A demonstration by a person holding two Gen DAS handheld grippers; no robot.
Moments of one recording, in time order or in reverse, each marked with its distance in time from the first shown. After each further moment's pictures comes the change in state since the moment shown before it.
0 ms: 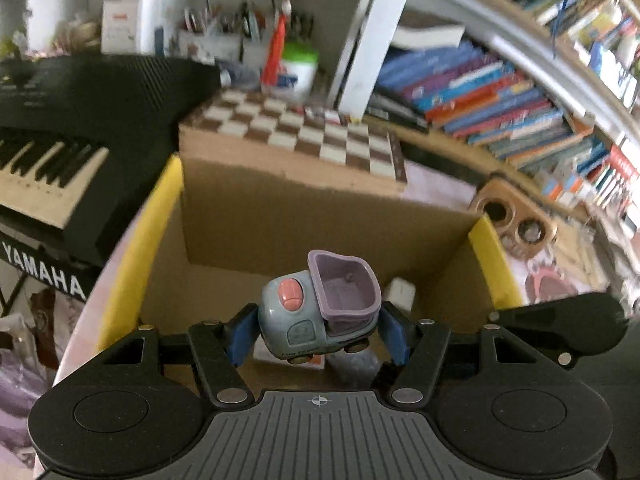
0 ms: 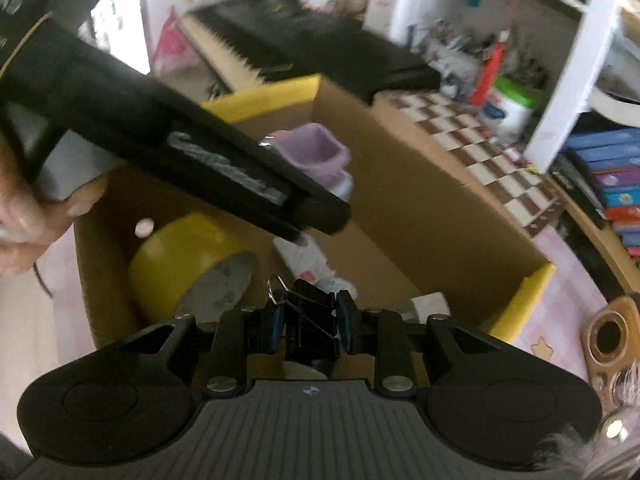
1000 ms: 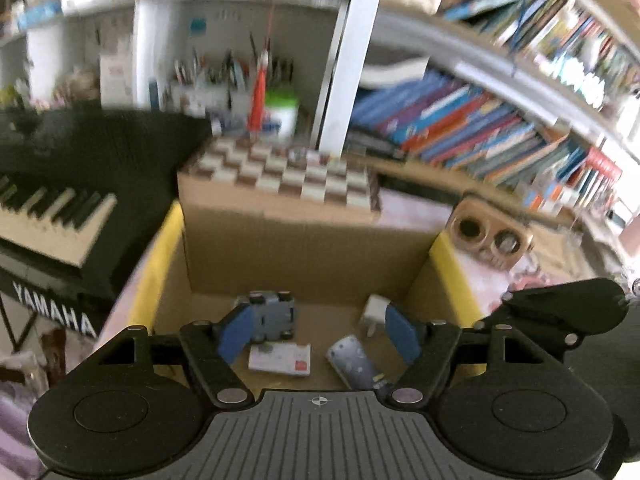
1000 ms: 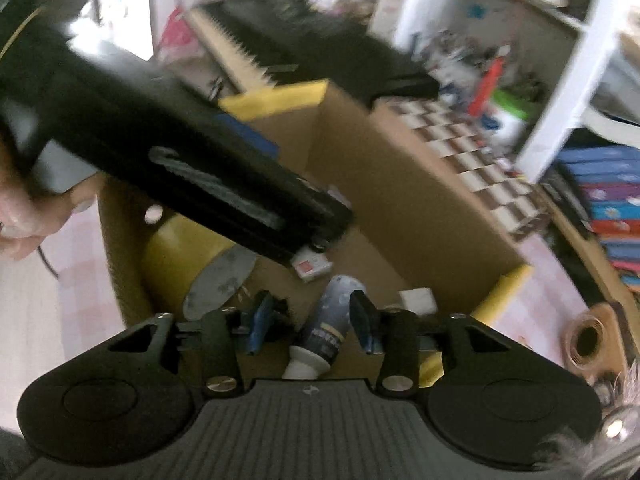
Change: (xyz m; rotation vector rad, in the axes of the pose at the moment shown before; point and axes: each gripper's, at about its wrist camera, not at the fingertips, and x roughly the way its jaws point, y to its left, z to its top) left arm -0.056 -0.023 -0.012 0.068 -0.173 0.012; right arm -0.034 0.006 -0.007 -0.009 -0.040 -0.054
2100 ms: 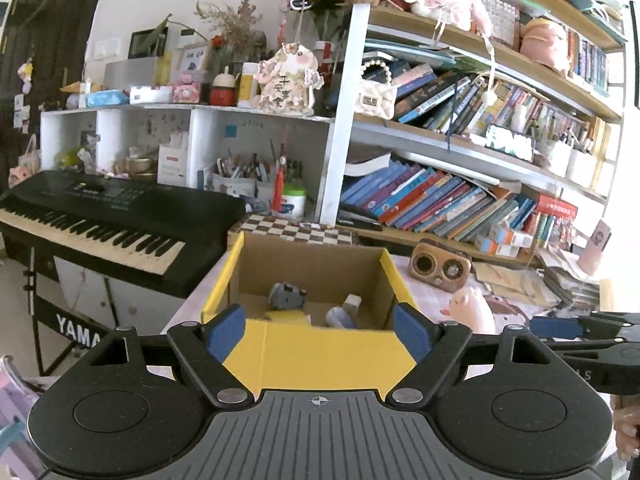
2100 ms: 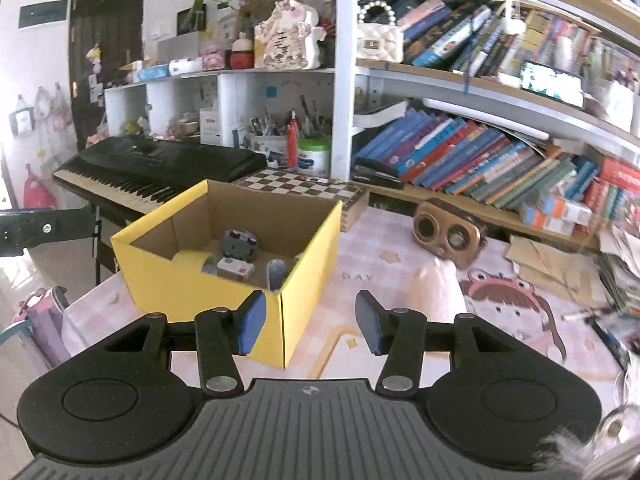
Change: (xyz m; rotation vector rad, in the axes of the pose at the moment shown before) left arm -0.194 -0.027 -0.120 0.024 -0.298 0.046; right arm -0.175 0.094 -0.121 0.477 -0.314 -0.404
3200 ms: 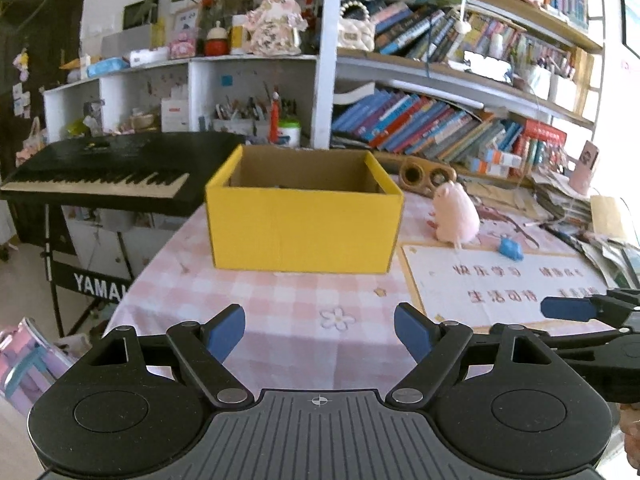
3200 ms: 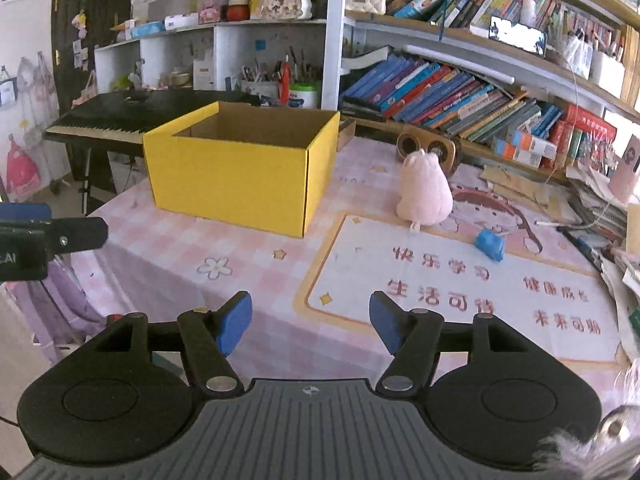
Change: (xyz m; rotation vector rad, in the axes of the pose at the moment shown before) left arm -0.054 -0.025 -0.087 0.071 0.144 0.018; right arm -0.063 0.049 -0.101 0.015 0.114 -0.078
